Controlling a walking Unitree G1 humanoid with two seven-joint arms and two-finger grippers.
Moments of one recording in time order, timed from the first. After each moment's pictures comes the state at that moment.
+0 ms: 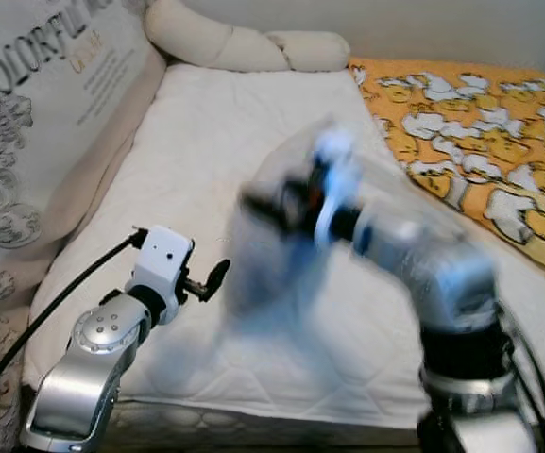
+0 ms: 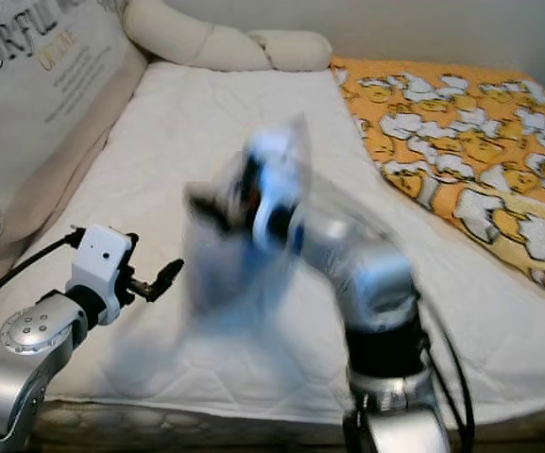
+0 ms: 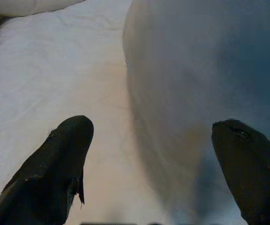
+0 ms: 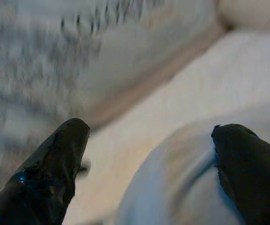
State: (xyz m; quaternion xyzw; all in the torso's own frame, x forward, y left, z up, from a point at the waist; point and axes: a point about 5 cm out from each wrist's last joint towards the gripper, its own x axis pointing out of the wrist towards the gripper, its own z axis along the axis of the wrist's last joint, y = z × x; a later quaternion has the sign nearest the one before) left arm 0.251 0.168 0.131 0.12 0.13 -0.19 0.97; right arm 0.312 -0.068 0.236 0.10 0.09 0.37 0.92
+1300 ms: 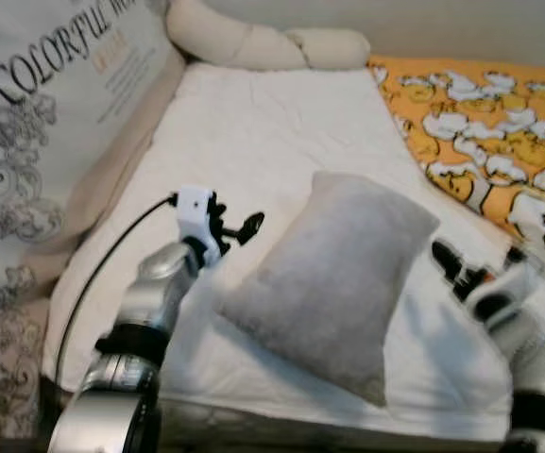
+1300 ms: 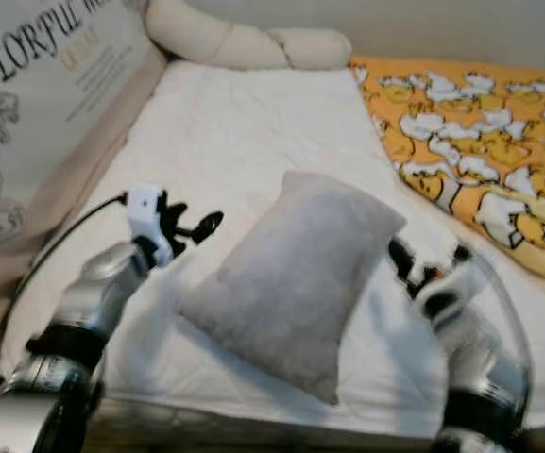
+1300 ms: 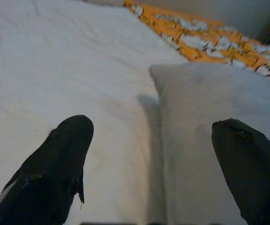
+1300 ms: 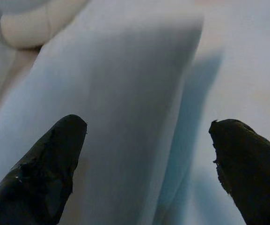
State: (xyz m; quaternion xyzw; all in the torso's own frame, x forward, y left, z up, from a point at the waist) left arm 0.353 0.137 0.100 -0.08 0.11 -0.23 0.96; right arm 0.275 -0.258 0.060 0.34 0.16 -0.03 0.93
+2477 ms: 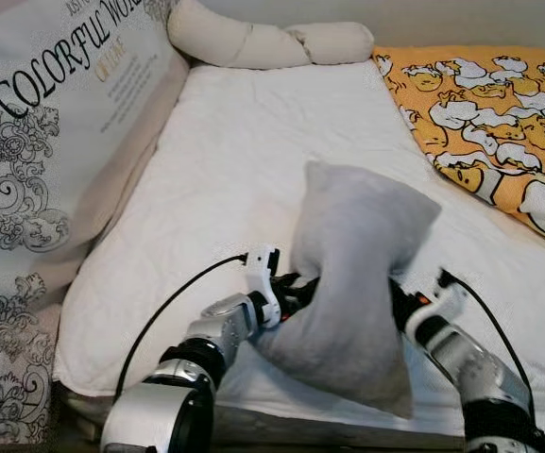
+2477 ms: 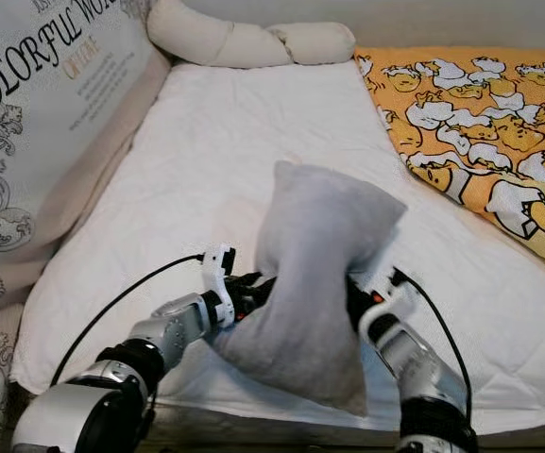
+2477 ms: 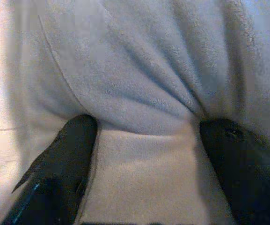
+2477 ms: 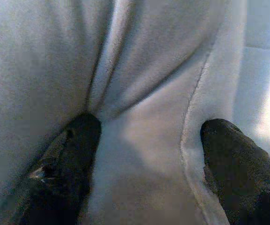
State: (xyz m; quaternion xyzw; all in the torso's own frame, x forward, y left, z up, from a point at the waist) left arm 0.309 0.052 0.033 -0.22 0.26 -0.36 0.87; right arm 0.277 -0.193 0.028 0.39 0.24 0.07 0.89
